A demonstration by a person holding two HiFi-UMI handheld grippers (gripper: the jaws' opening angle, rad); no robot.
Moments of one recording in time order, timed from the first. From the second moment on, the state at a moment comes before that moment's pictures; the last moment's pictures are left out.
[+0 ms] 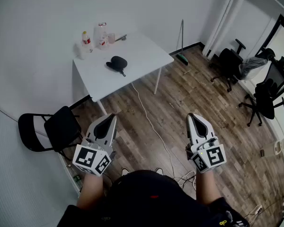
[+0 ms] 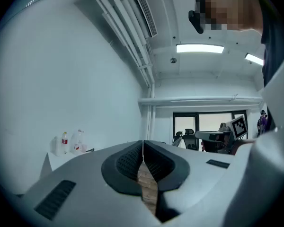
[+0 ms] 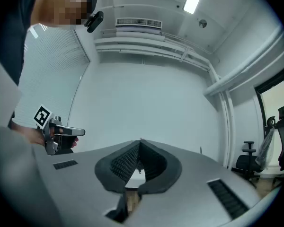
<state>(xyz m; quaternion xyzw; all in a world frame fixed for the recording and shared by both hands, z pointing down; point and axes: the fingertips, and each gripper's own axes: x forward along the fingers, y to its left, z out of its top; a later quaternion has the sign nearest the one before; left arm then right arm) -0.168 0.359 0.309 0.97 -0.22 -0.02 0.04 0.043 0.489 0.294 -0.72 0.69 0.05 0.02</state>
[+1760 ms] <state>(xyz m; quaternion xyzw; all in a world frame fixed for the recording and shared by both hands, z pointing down) -0.071 0.397 0.364 0.95 -0.29 0.00 0.10 0.139 0.492 0.370 -0.62 0.78 -0.06 0.04</state>
